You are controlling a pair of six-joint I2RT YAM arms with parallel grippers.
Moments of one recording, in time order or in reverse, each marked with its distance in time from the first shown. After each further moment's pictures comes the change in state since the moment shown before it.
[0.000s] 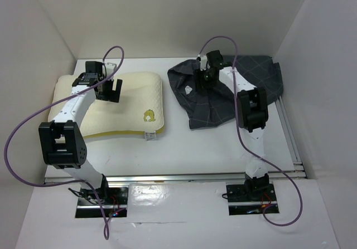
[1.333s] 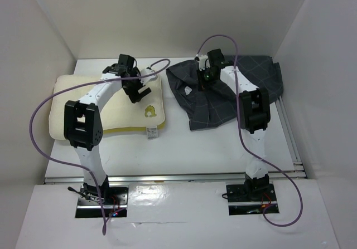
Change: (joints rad) left arm -0.232 0.284 0.269 -0.107 0.140 0.626; right arm 0.000 -0.037 -0.010 -0.031 -0.107 -0.085
